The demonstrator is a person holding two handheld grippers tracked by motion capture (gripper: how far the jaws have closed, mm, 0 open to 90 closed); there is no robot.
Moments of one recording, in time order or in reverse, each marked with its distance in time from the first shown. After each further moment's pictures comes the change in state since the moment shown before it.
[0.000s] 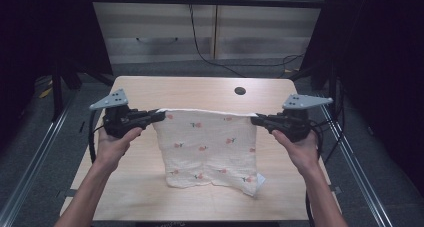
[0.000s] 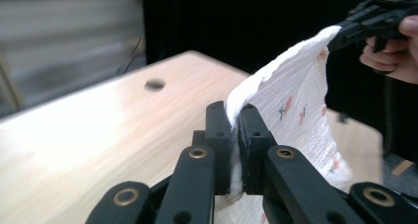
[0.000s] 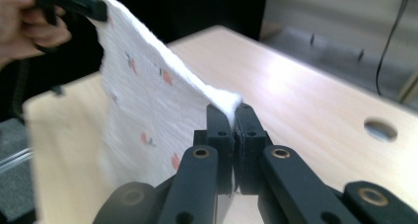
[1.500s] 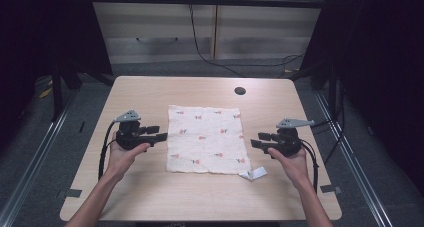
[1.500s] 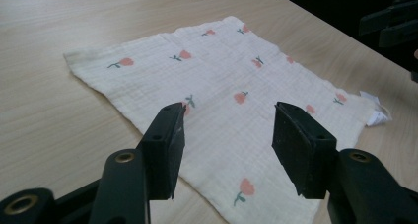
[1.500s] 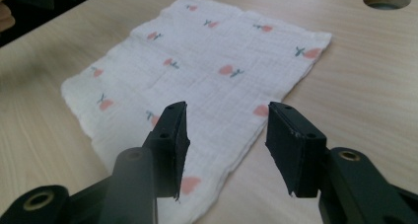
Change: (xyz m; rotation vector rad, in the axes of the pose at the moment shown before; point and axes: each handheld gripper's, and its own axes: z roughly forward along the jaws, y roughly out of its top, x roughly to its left) left arm 0.033 -0.085 0.030 0.164 0.088 -0.136; right arm -0.044 -0.106 0.042 0.132 -0.053 0.182
